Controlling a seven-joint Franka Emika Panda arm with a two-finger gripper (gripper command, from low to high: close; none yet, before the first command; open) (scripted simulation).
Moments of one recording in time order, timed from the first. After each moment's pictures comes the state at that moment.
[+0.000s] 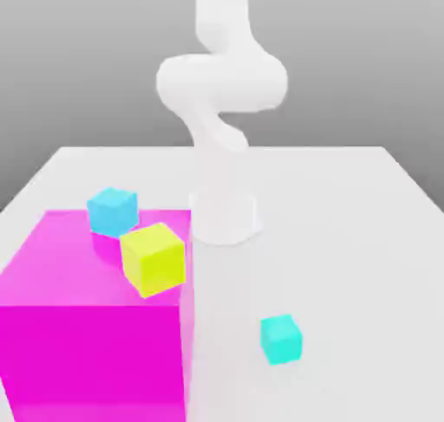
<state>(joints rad) 0.04 -0.72 -0.02 -2.35 0.04 2.35 0.77</state>
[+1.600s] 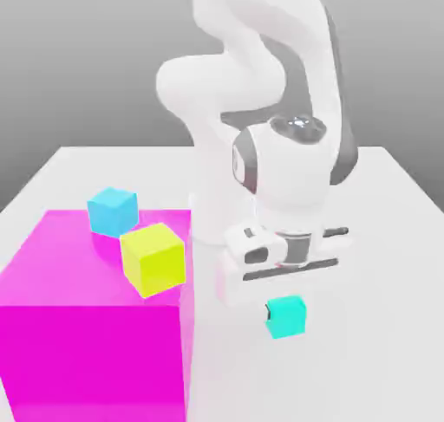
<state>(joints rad) 0.23 0.05 -0.01 -2.76 0.05 2.80 0.75</state>
